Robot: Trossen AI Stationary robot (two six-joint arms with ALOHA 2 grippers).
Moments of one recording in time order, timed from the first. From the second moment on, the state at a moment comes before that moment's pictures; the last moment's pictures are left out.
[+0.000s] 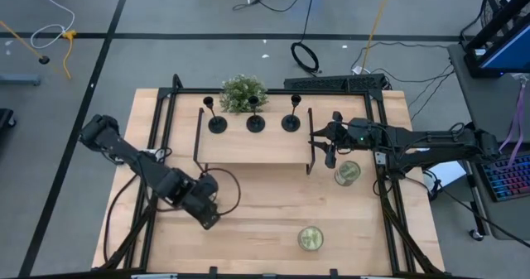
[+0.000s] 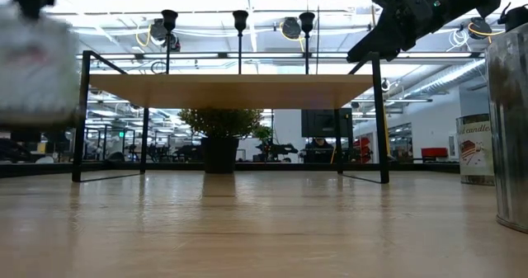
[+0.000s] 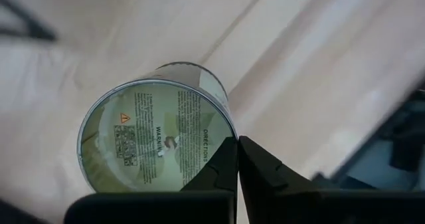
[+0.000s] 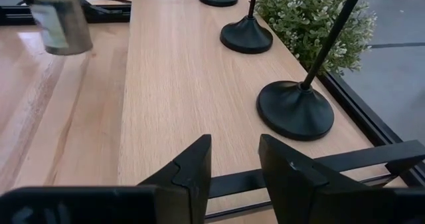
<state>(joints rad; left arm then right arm) -0.57 1.47 1.25 -1.09 -0.05 -1.29 -0.12 0.89 0.59 -0.10 0.10 -0.01</state>
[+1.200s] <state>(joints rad) -0.03 1.51 1.66 -1.52 -0.06 -0.13 -0.12 0.90 0.59 -0.10 0.10 0.00</state>
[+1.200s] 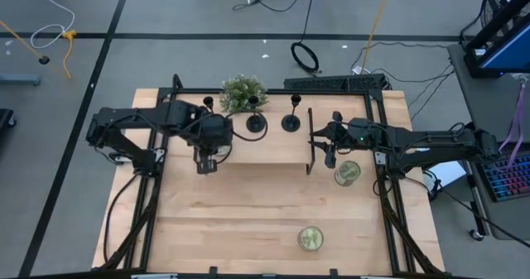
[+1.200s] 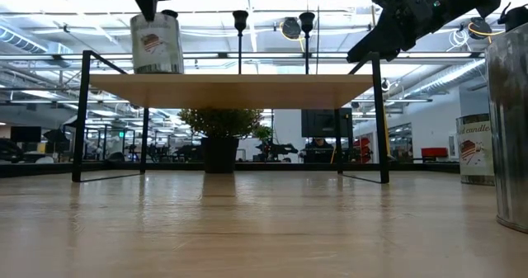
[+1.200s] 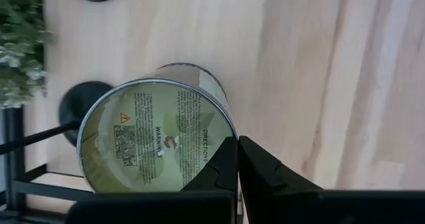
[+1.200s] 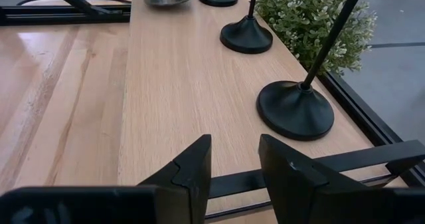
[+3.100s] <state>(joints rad) -0.04 1.50 1.80 -1.51 -0.23 -0.07 -0.12 0.79 0.59 -0.11 0.10 -0.01</state>
